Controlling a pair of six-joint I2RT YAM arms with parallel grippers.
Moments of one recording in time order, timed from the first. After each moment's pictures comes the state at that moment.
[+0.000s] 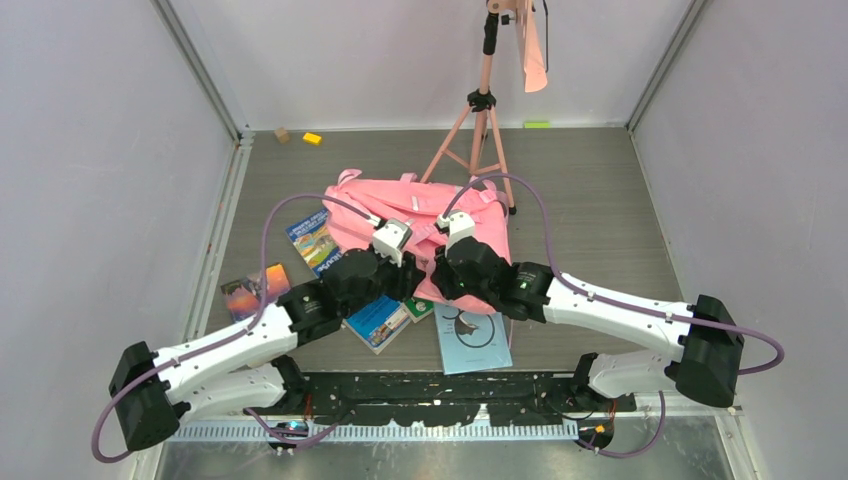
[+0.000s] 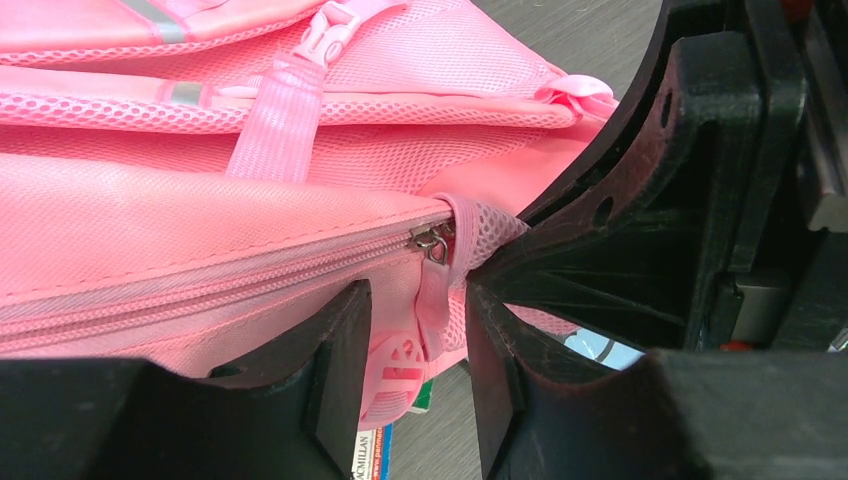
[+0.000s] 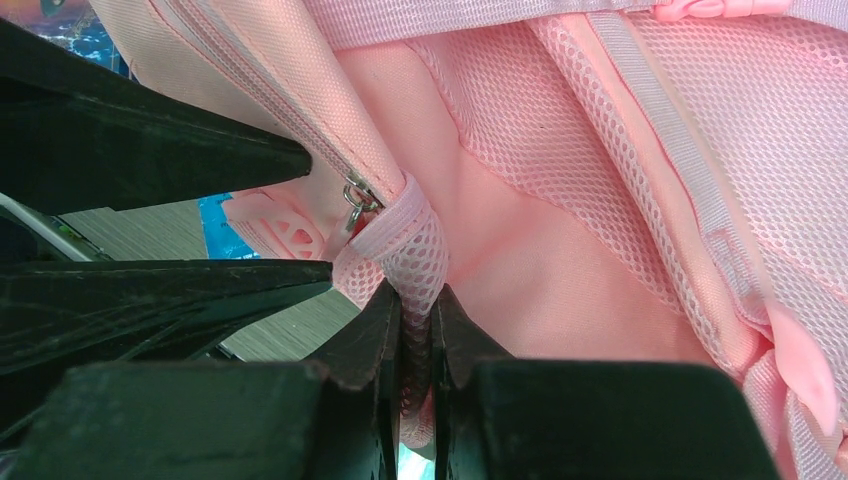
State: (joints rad) left arm -0.96 0.96 0.67 -0.06 -0.20 -0.29; right arm 1.04 1.26 0.92 -0.30 0.29 0.49
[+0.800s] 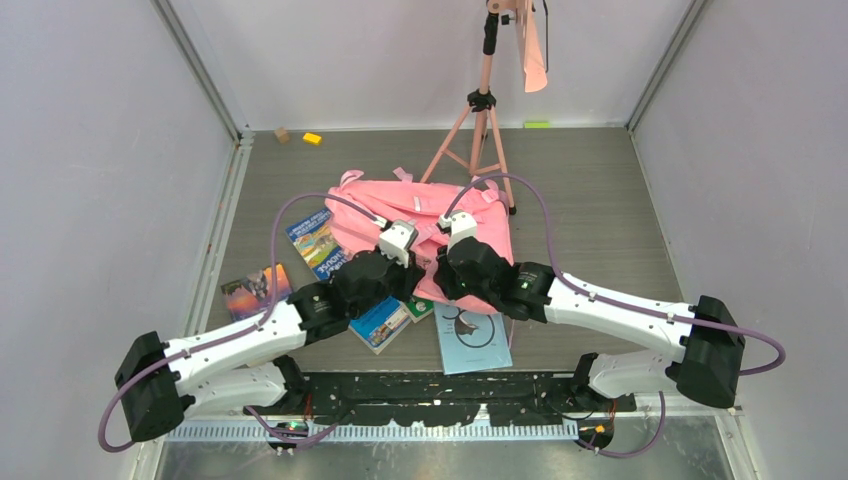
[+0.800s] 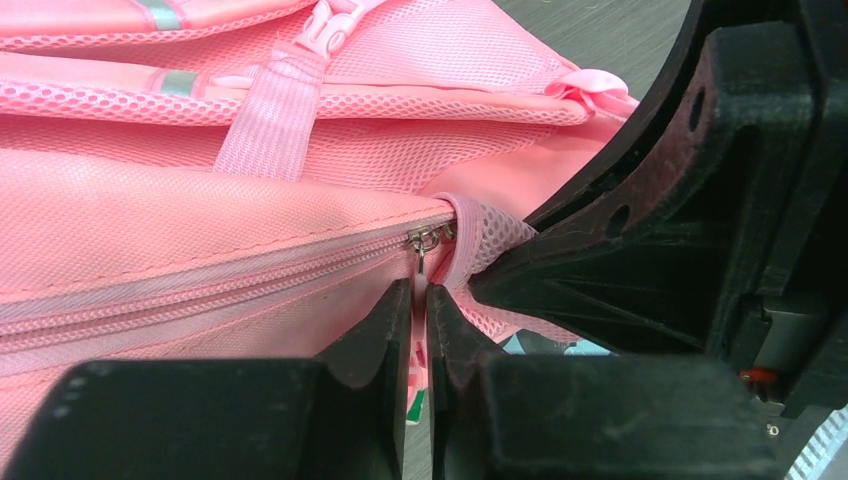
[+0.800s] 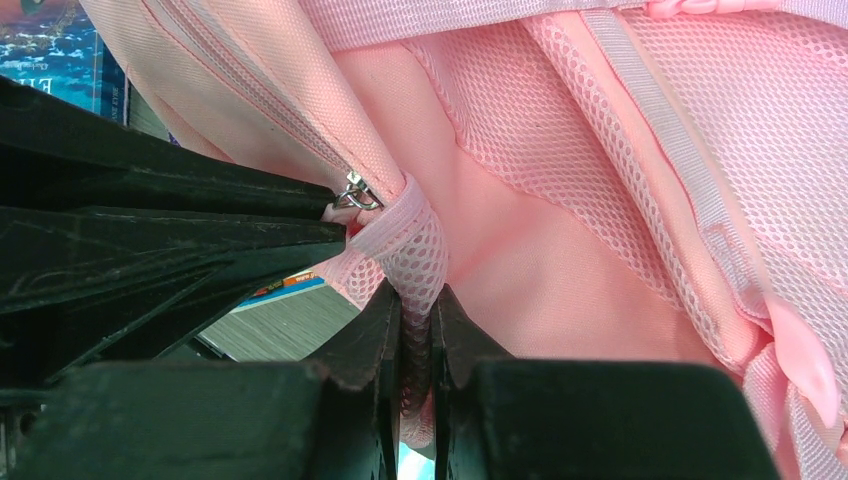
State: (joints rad) left arm -0.99 1.02 0.67 -0.02 -0.24 -0.32; right arm 1.04 1.25 0.92 -0.32 0.30 0.50
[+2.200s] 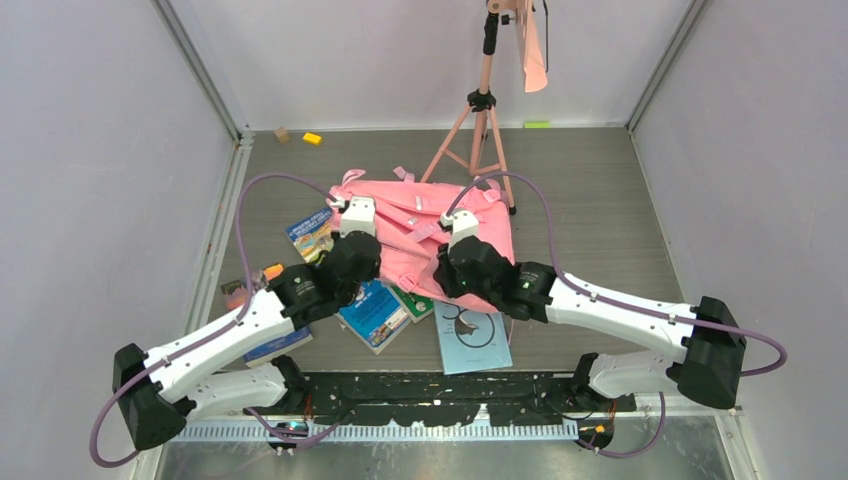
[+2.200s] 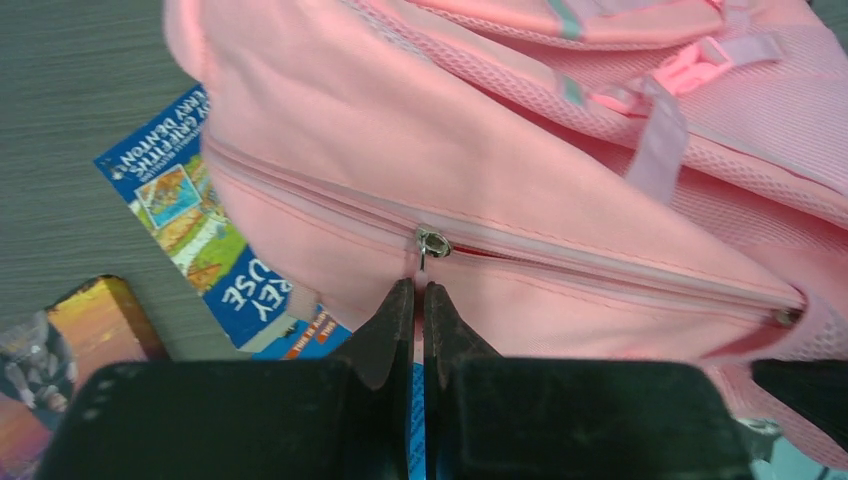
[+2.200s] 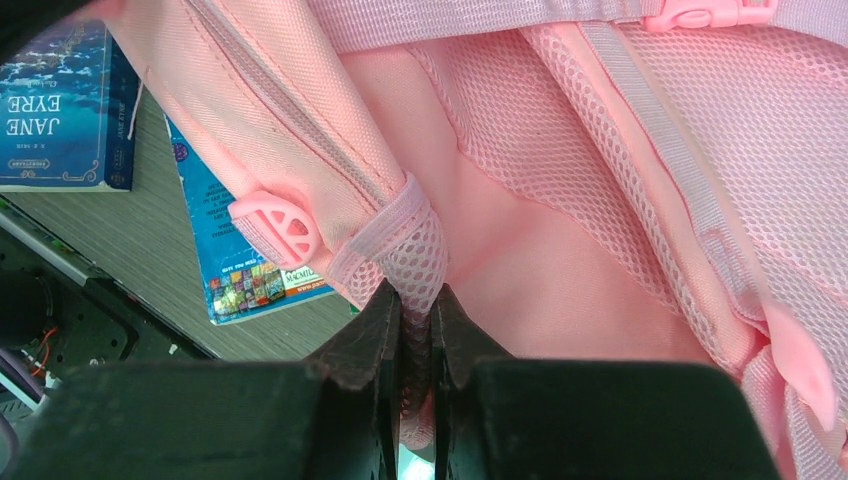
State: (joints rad) left arm -0.92 1.01 0.88 -0.47 -0.67 -0.44; right arm 1.04 1.25 0.92 -0.31 0.32 0.50
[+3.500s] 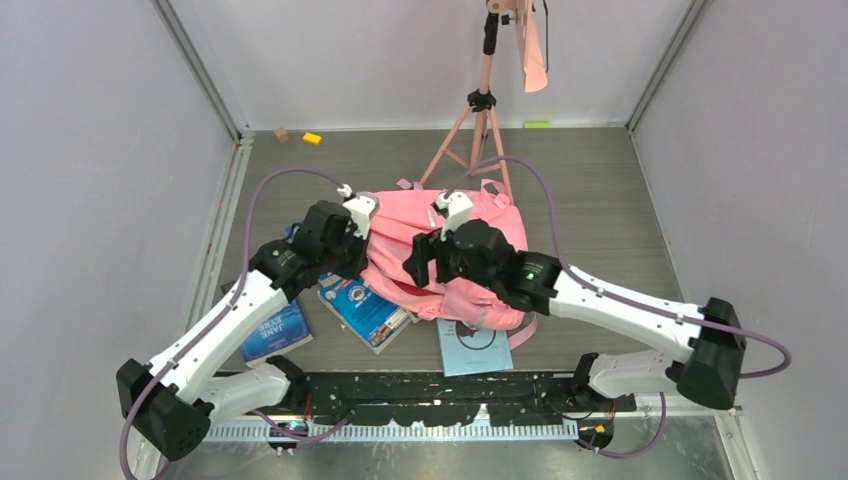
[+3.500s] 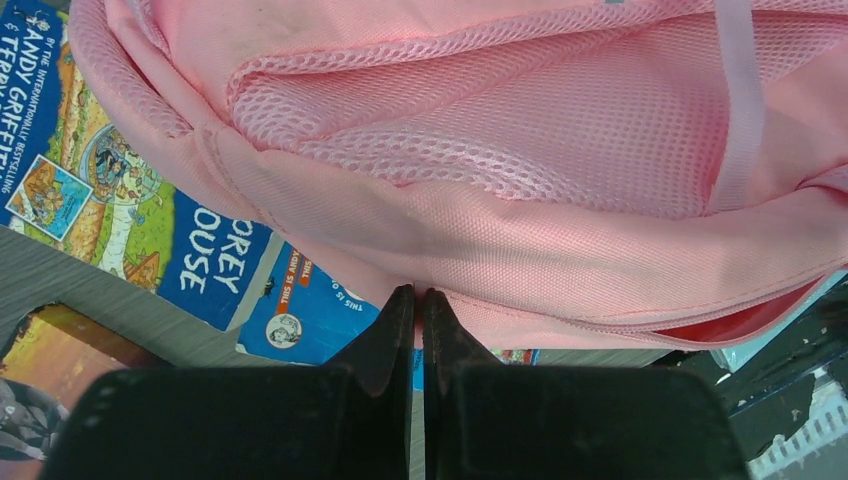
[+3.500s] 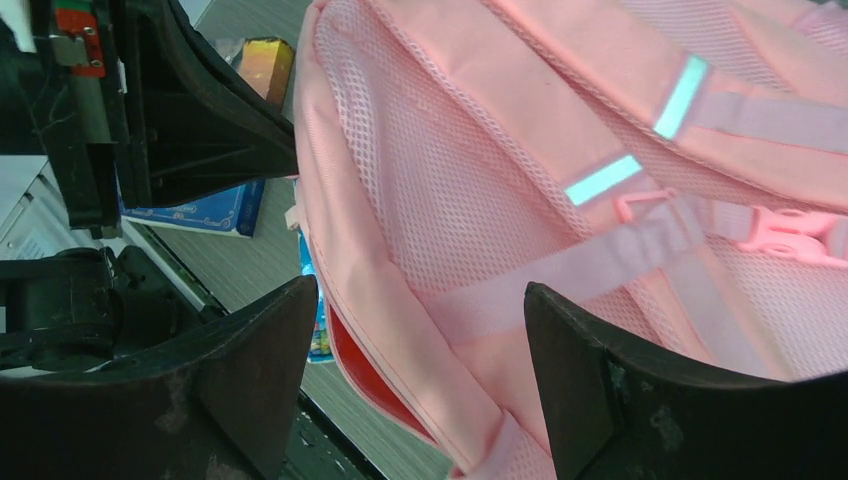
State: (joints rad) left arm -0.60 1.06 0.98 -0.72 -0.01 -0.12; right arm 1.03 1.20 0.99 -0.22 0.22 0.44
